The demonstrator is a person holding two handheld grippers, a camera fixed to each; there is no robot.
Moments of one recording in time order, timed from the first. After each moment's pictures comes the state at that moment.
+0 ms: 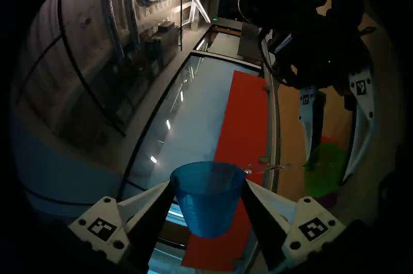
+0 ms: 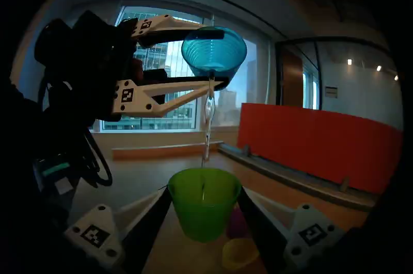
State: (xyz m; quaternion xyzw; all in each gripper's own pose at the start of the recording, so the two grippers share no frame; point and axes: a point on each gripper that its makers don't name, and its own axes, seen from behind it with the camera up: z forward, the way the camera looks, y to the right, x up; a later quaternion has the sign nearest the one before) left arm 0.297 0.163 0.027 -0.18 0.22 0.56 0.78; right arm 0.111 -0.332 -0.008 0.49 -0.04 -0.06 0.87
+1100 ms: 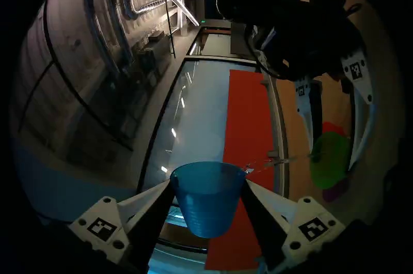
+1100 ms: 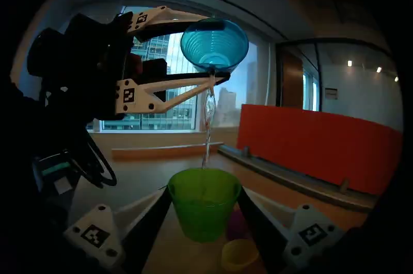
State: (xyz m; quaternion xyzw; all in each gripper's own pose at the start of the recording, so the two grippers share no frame) left arm 0.305 0.169 0.016 -0.16 0.25 0.61 0.73; right arm 0.111 -0.334 -0.007 0.49 -0.03 -0.06 0.87
